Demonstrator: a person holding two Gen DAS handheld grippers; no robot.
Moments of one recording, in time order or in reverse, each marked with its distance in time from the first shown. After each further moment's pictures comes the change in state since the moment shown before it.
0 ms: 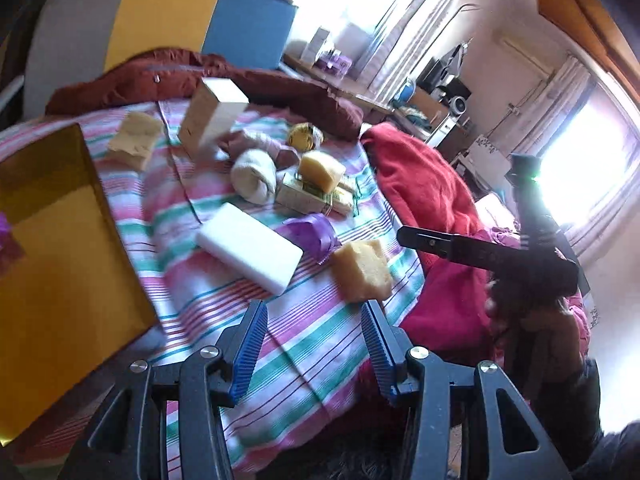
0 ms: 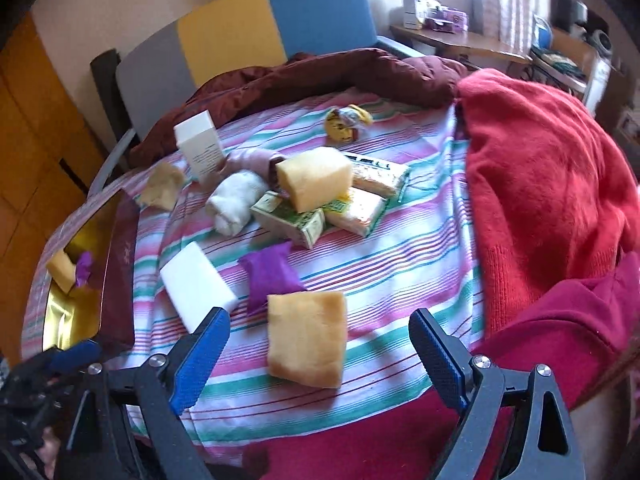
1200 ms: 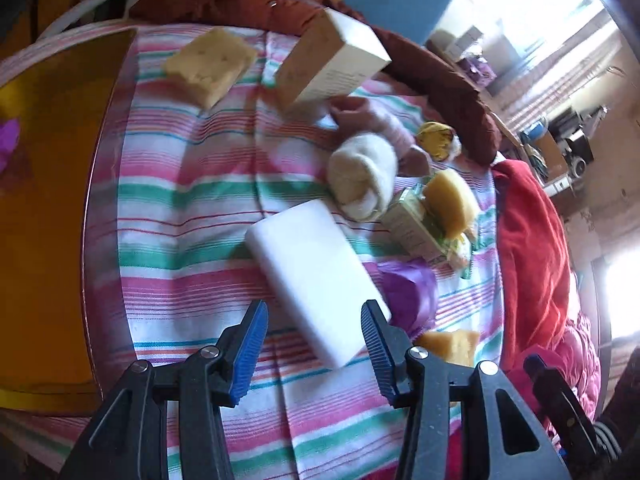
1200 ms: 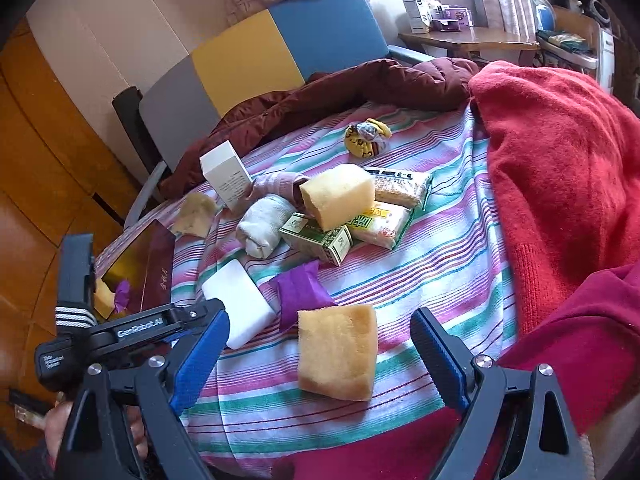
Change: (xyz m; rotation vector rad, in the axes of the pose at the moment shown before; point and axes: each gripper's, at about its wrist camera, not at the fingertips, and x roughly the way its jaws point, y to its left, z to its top) left arm 0.084 0.038 0.044 -0.414 0.083 0.301; right arm -0.003 -0.010 0.000 0.060 -0.074 0.171
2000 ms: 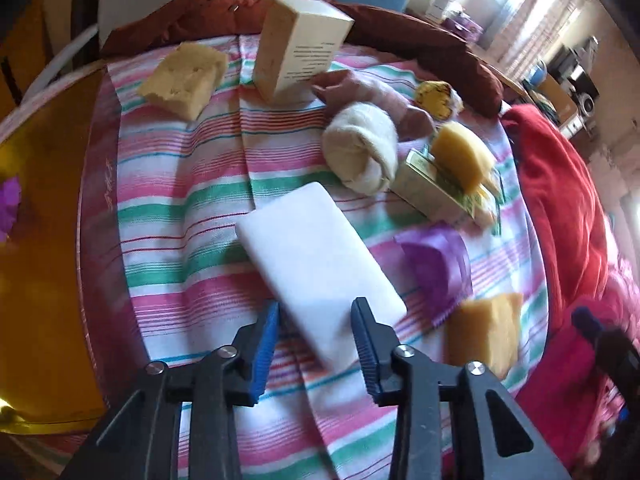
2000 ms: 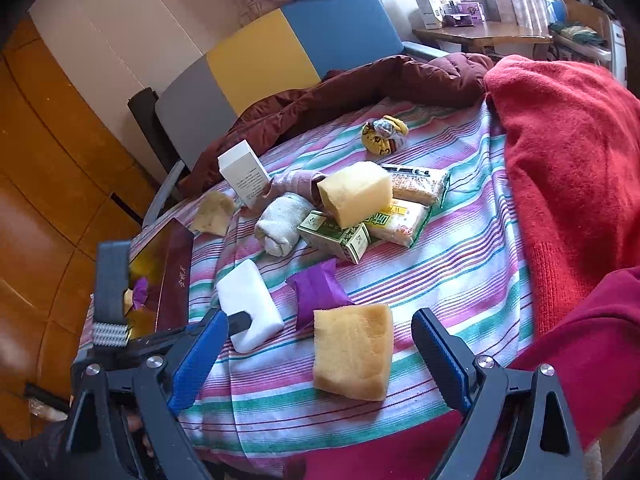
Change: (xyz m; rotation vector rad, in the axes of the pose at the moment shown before) left arm 0.008 -0.020 -0.013 0.219 0.012 0.130; right arm -0.001 -0.001 -0.001 0.000 0.010 0.076
